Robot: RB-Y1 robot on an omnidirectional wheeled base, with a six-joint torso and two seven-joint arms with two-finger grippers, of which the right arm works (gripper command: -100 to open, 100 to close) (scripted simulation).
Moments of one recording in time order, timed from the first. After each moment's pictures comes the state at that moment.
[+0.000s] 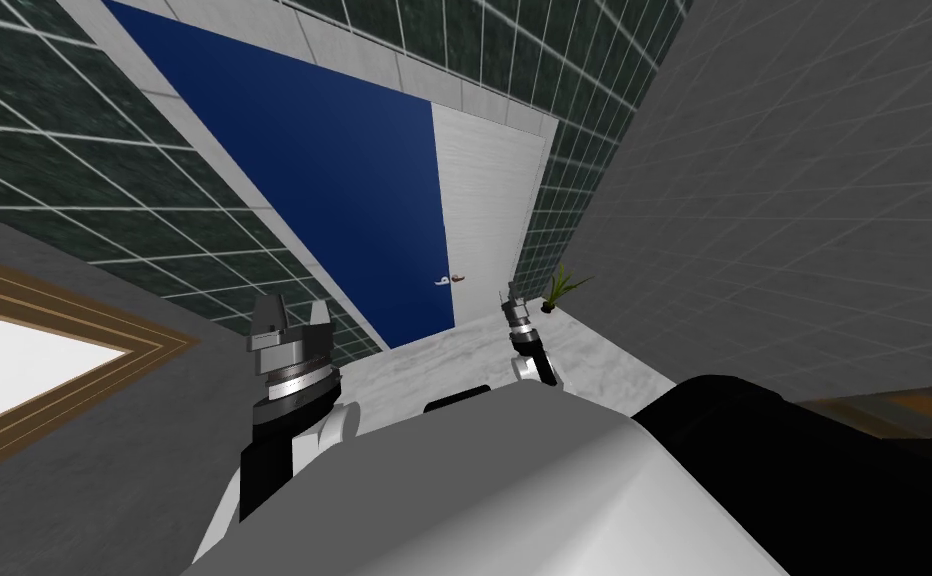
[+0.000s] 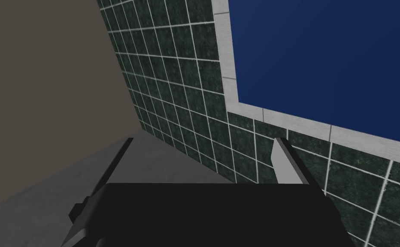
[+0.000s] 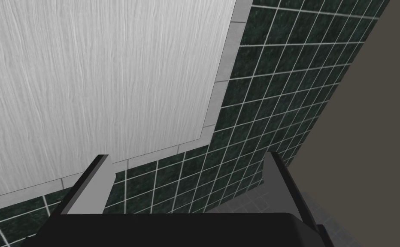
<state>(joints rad) 0.45 -0.08 0.04 -2.13 0.08 -0.50 -0.04</state>
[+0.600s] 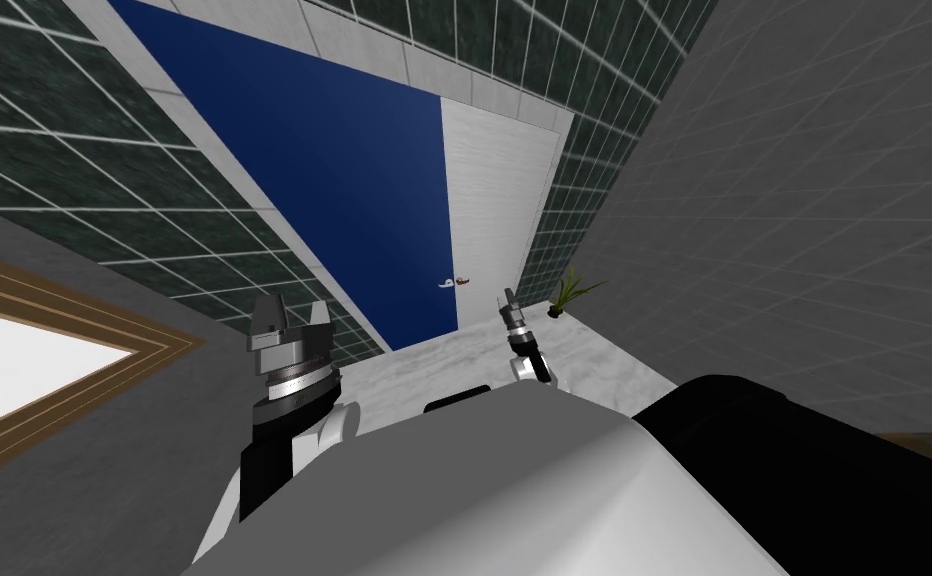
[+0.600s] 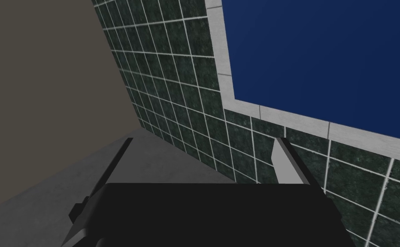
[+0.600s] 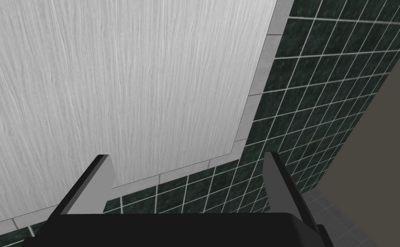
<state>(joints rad) 0.41 -0.11 0.03 -1.98 0.07 -0.53 -0.06</state>
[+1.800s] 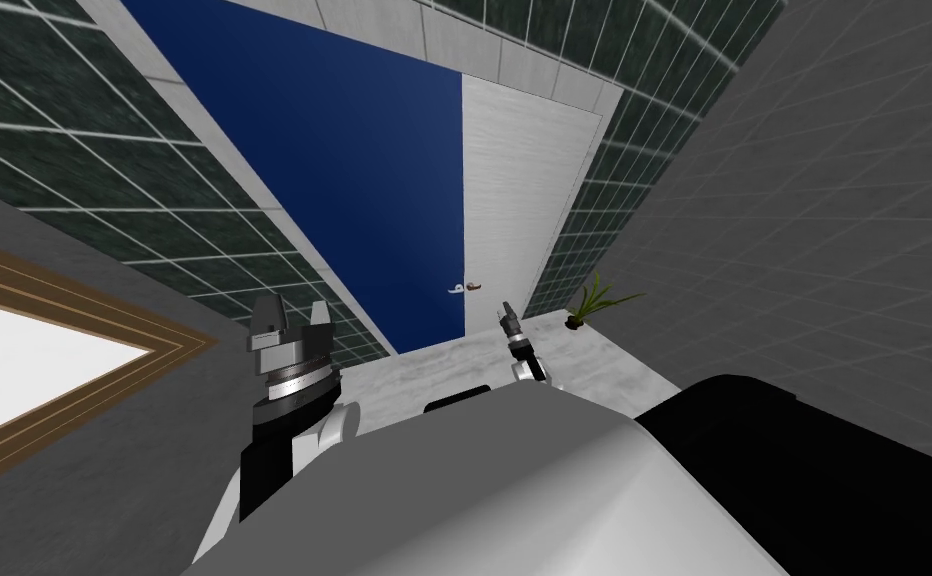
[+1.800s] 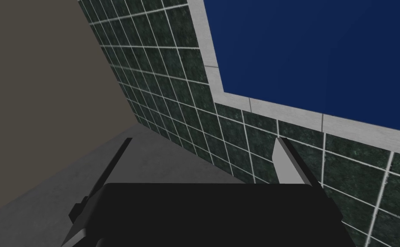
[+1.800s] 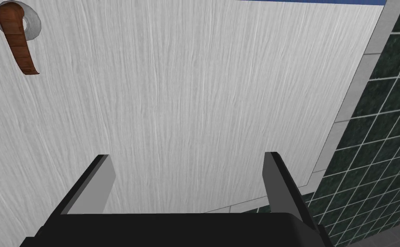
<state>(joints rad) 0.33 -0.16 0.00 -1.64 0.02 -0.62 -0.11</state>
